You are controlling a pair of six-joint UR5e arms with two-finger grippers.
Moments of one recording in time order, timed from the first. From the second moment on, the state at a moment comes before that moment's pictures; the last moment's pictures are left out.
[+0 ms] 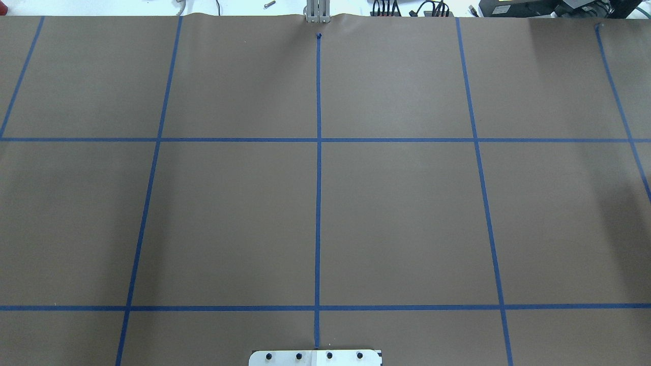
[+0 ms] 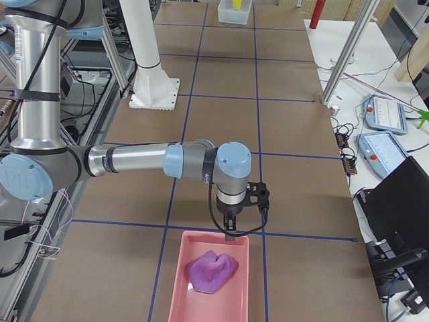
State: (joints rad) left arm -1.59 -1.24 -1.90 -1.56 -2.31 0.09; right arm 1.68 -1.65 1.79 -1.77 2.22 -0.20
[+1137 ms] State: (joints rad) left arm -1.59 -1.23 -1.90 -1.56 -2.31 0.09; right arm 1.68 -1.66 1.82 -1.77 2.23 -0.20
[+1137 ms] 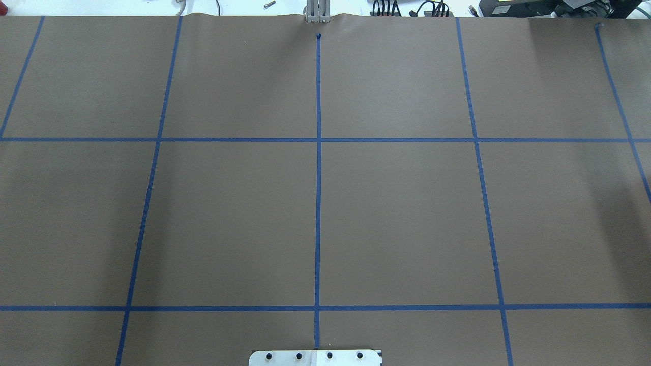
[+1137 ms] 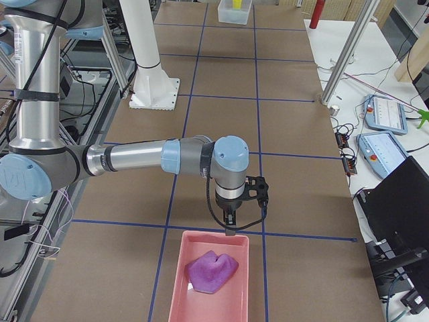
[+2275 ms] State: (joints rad) left arm -1.59 -1.22 -1.90 -1.56 -2.31 0.09; right arm 1.68 -1.66 1.83 -1.77 2.23 -0.20
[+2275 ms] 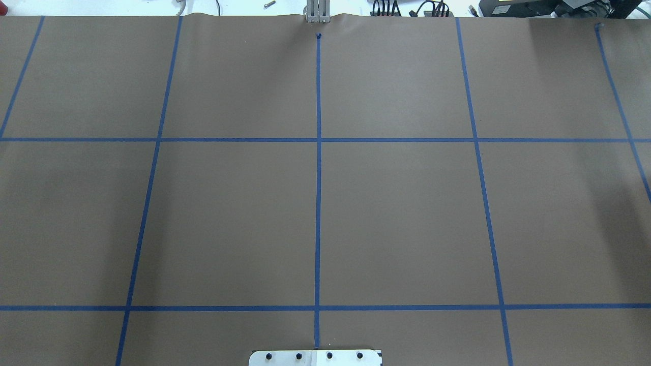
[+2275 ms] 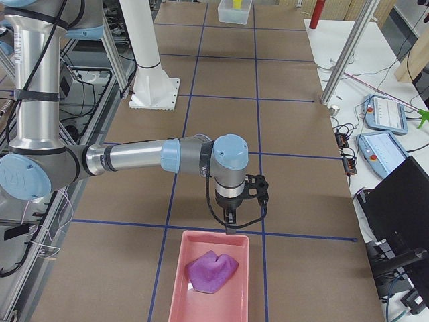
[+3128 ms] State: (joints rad) left arm -1.59 -1.22 -1.91 -1.56 -2.28 0.09; right arm 1.68 -1.66 1.86 -1.77 2.23 -0.20
